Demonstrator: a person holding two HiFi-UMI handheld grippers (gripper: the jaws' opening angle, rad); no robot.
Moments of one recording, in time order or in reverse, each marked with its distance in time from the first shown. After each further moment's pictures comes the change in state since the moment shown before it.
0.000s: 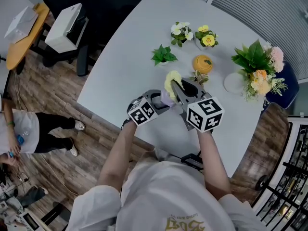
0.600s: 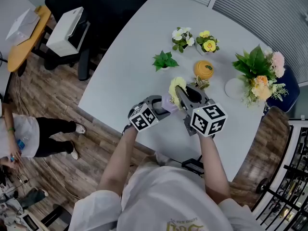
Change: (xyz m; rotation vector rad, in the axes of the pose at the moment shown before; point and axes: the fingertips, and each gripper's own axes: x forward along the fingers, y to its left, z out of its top) left arm -0.001 -0.002 0.000 -0.004 0.003 -0.007; right arm -0.004 -0.016 -0.007 0.087 -0.012 -0.014
